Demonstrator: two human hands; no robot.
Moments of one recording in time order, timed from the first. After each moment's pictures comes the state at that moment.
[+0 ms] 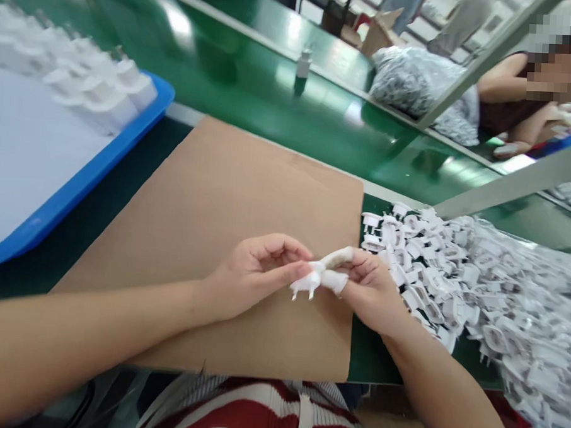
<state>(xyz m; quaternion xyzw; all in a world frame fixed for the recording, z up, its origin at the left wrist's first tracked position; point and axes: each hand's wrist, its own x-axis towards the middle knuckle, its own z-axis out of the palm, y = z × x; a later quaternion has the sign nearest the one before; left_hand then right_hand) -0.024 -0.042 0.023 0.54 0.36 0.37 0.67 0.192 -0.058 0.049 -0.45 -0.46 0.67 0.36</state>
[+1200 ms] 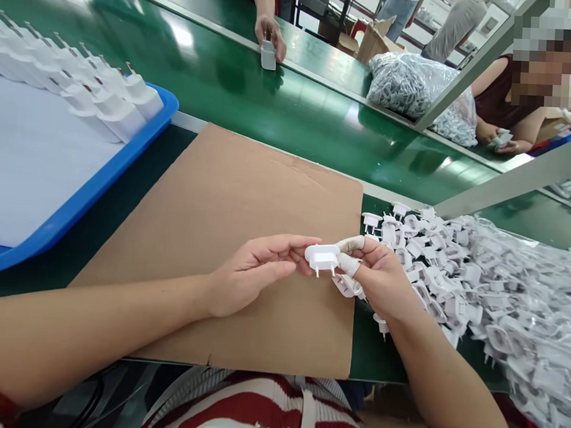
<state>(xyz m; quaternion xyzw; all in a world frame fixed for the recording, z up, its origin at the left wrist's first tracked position) -0.030 -0.036 0.023 0.57 0.26 0.38 0.68 0.203 -0.046 0.054 -0.51 -0.43 0.64 0.37</state>
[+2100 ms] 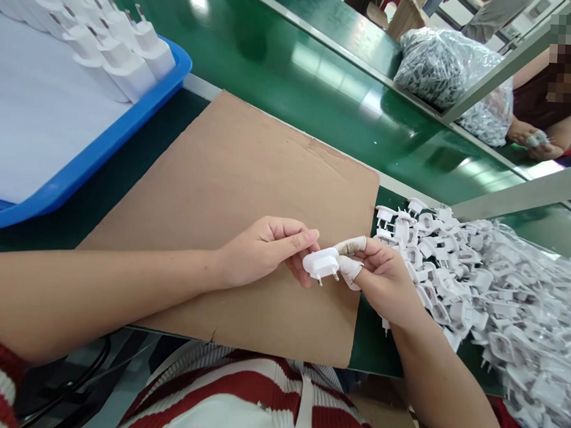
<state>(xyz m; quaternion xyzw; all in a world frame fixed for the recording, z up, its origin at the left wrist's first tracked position) -0.027 -0.031 0.028 0.50 0.33 0.31 0.74 0.200 -0.050 0.055 -0.49 -0.52 0.63 0.31</state>
